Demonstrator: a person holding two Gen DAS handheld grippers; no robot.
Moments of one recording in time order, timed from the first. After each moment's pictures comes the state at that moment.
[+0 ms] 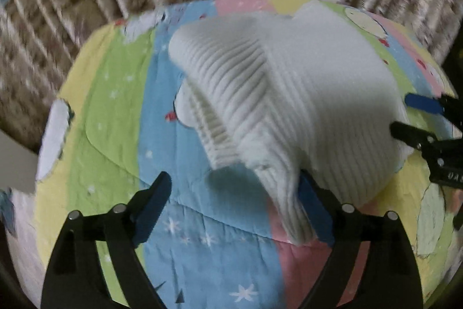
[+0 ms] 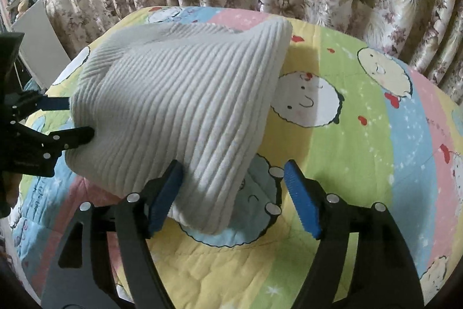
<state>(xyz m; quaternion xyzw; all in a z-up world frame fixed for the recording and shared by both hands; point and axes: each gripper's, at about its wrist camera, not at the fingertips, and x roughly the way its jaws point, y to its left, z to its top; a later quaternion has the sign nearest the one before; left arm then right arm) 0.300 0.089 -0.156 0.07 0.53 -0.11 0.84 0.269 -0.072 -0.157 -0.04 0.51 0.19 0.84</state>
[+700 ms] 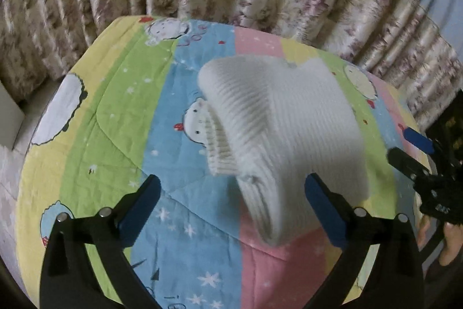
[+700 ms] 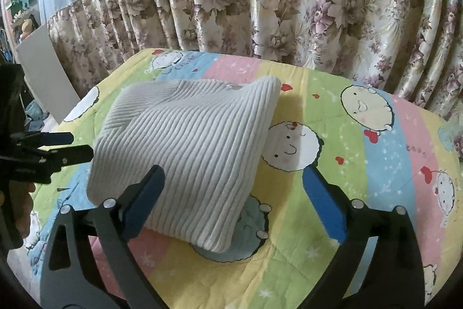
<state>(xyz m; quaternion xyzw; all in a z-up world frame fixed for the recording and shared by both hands) 0.296 0.113 -0.110 -0.07 0.50 -0.09 0.86 0.275 -0.080 -0.095 -0.03 0.45 0.19 0.87</state>
